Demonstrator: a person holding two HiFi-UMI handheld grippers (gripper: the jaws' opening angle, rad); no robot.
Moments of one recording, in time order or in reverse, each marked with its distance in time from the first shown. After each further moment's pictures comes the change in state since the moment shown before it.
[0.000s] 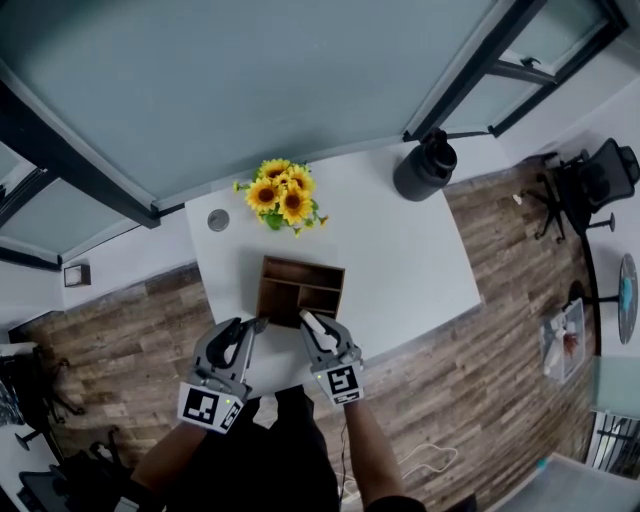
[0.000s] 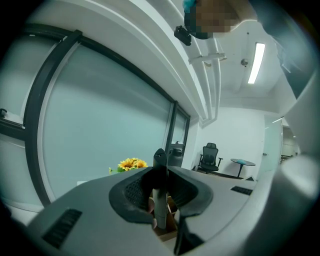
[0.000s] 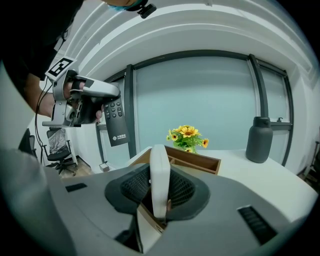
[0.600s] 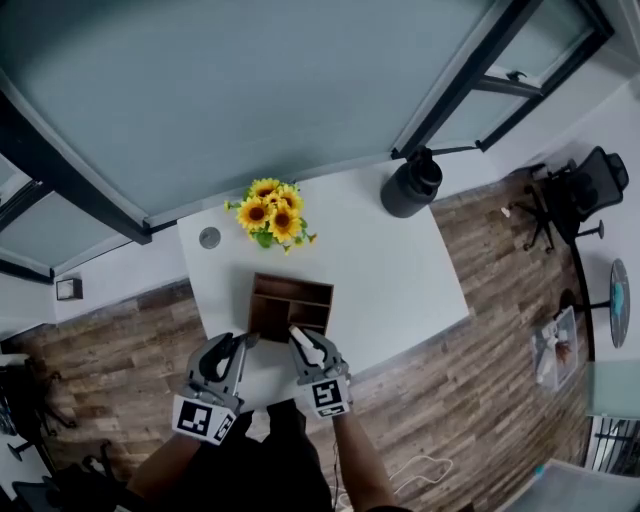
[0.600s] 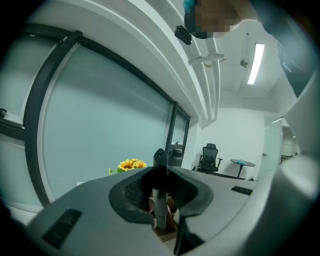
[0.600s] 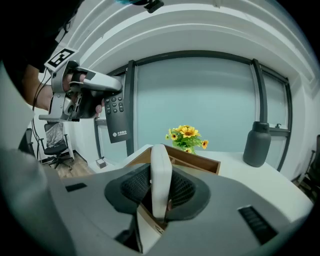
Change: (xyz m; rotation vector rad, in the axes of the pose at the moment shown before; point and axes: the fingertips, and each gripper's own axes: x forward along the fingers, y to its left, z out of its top) left arm -0.001 0.001 0.003 0.003 -0.011 -0.002; right arm 0.003 0.003 0.000 -0.036 0.038 -0.037
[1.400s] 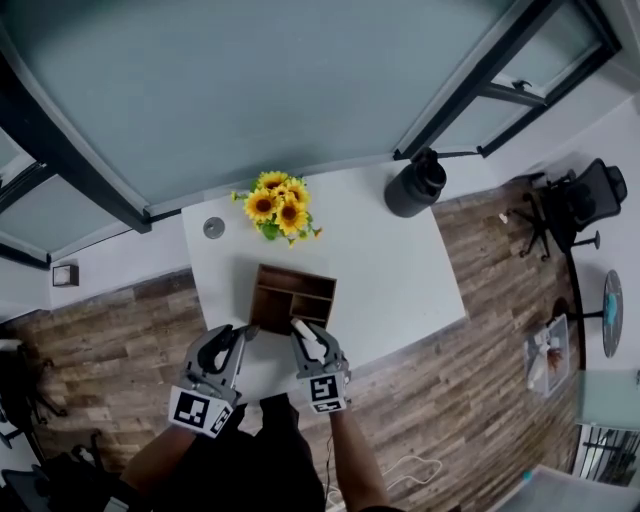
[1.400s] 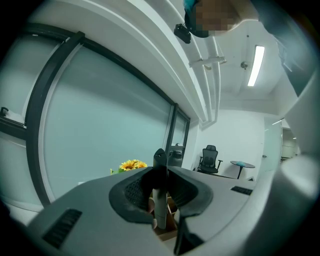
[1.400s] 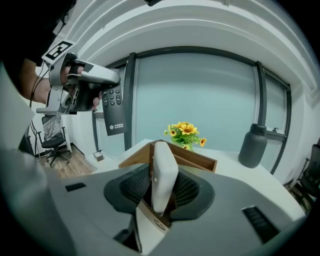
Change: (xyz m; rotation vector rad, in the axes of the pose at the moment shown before) left arm -0.011 0.004 0.002 -0.018 -0.015 0.002; right arm -0.004 0.002 -0.004 -0.040 0.061 -0.039
